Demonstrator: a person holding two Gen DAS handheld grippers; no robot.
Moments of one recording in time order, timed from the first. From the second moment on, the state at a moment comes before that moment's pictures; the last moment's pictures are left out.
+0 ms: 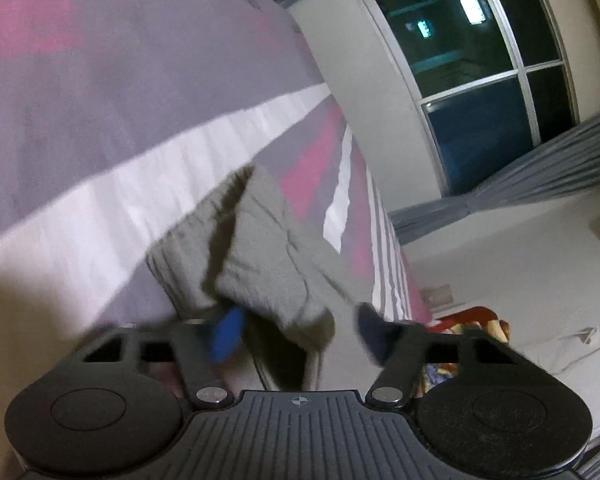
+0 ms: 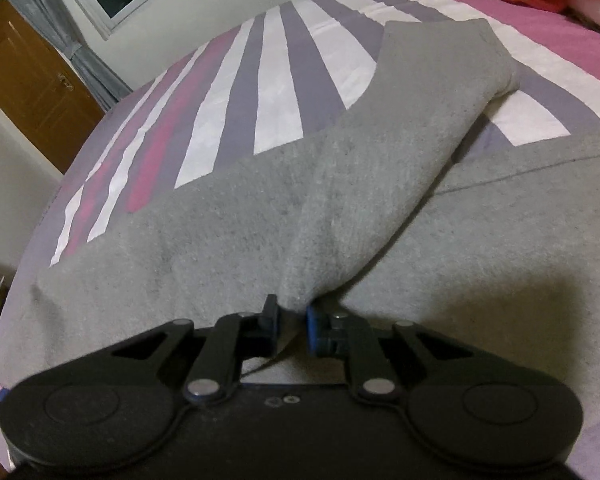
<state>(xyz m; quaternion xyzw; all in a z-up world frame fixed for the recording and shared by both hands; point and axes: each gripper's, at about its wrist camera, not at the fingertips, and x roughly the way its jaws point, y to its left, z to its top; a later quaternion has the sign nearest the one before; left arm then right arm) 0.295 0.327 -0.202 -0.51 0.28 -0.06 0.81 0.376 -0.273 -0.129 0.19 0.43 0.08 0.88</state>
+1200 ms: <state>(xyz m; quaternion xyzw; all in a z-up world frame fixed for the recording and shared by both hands) 0.317 0.295 -0.162 -0.26 0.39 -0.02 0.88 0.240 -0.308 -0.125 0.16 0.34 0.06 0.92</state>
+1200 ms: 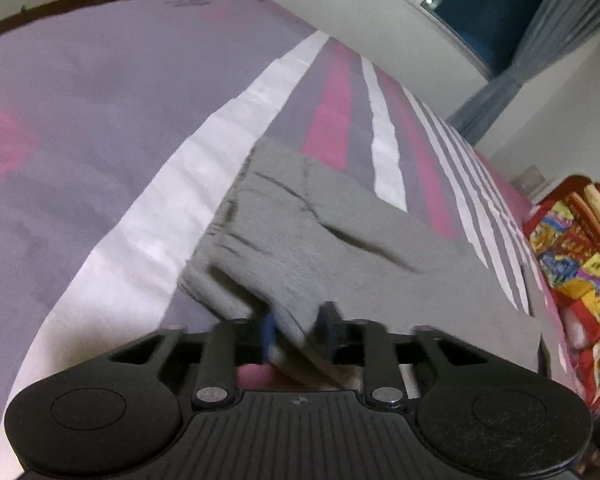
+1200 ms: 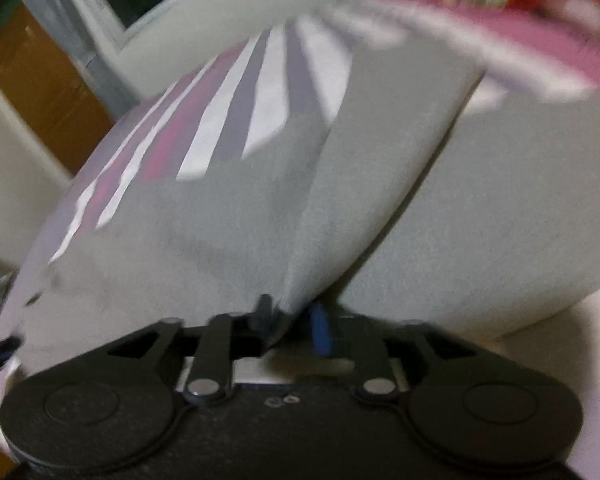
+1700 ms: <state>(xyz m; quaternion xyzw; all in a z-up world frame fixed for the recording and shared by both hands) 0.333 0.266 -0.184 -0.21 0.43 0.04 0.88 0.262 -0.341 -0.092 0.10 0.36 0.03 0.93</state>
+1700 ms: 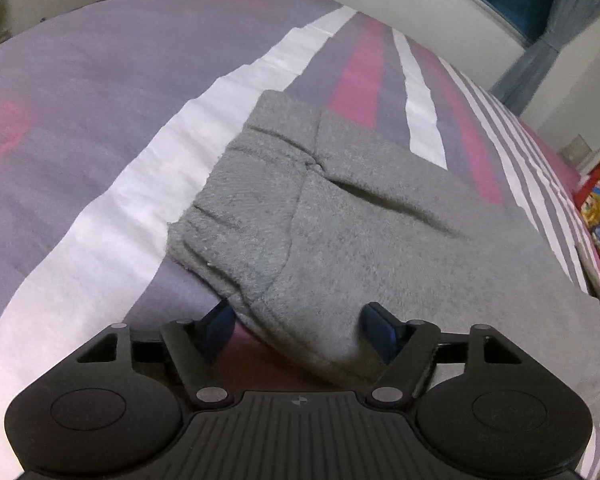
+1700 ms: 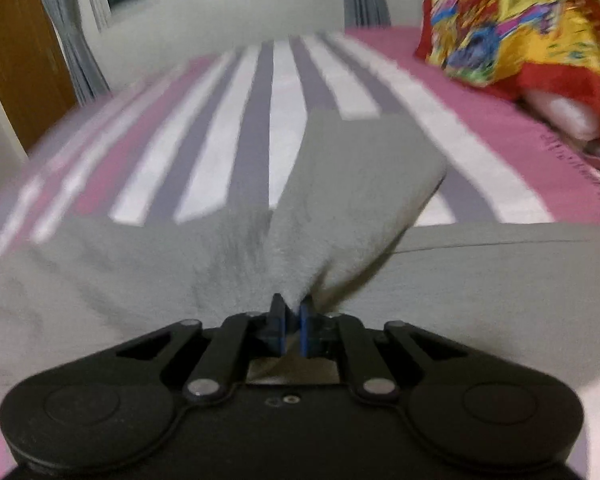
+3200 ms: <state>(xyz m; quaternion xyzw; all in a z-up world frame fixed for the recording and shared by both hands) 0.341 0.260 -0.195 -0.20 0.43 0.02 0.88 0.250 -0.469 -0.067 0.12 0.27 -0.07 0.95</state>
